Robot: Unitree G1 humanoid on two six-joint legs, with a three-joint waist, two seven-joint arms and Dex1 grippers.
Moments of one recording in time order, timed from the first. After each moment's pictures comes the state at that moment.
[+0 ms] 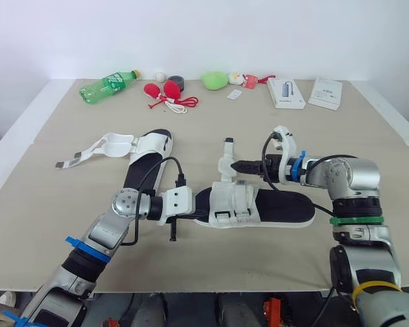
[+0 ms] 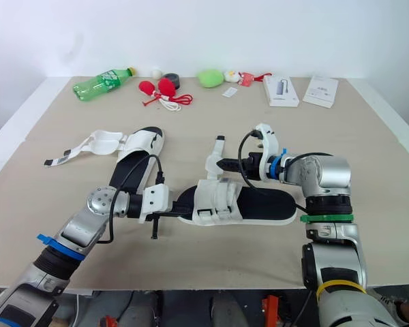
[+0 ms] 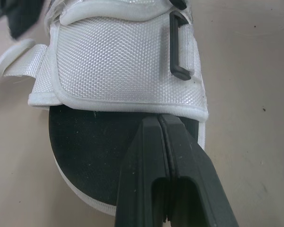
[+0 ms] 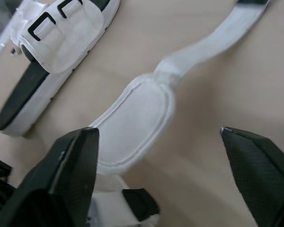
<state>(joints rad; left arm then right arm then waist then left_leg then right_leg) -0.46 0.47 -0.36 0.04 -0.08 0.04 -1.10 -0.85 -0.47 -0.12 0.34 0.48 1.21 0.72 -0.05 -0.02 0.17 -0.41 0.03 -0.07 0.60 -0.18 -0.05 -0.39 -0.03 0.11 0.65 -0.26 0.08</state>
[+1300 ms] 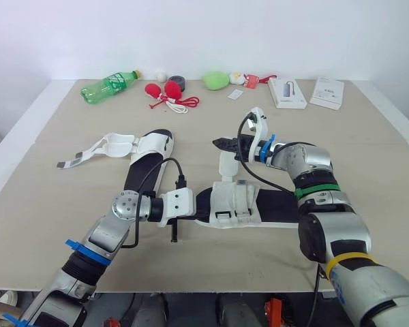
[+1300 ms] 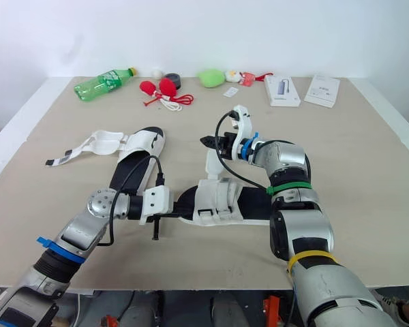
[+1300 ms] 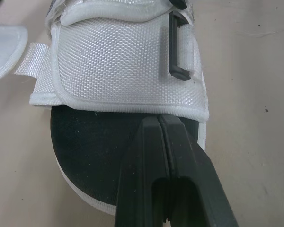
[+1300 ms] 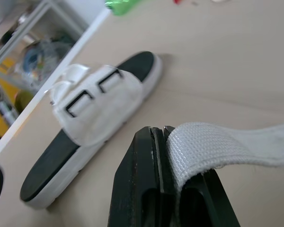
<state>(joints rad) -0.44 0.46 -0.36 0.02 -0.06 0.04 -1.08 -1.08 -0.31 -0.08 0.77 0.36 0.71 0.87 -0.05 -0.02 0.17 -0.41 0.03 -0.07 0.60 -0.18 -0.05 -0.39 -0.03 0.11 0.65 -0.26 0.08</state>
